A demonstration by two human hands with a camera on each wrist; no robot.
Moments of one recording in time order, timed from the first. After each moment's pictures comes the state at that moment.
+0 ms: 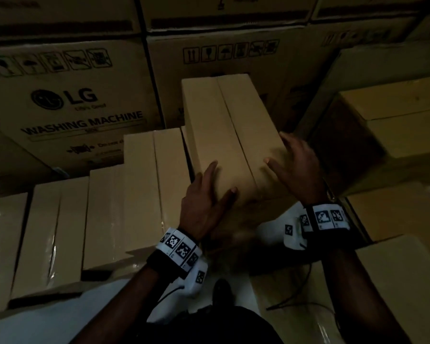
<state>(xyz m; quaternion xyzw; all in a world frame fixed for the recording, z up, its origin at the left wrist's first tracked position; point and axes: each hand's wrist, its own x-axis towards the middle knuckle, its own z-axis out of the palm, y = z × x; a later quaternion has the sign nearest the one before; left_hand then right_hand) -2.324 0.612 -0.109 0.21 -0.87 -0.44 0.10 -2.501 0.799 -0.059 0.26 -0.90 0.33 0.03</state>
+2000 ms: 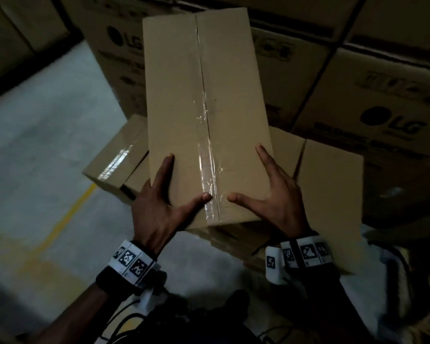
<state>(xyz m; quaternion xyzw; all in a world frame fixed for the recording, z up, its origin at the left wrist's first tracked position) -2.046 0.566 -0.041 0.60 -0.71 -0.25 0.28 -2.290 0.628 -0.030 0.55 -0.74 0.33 -0.21</state>
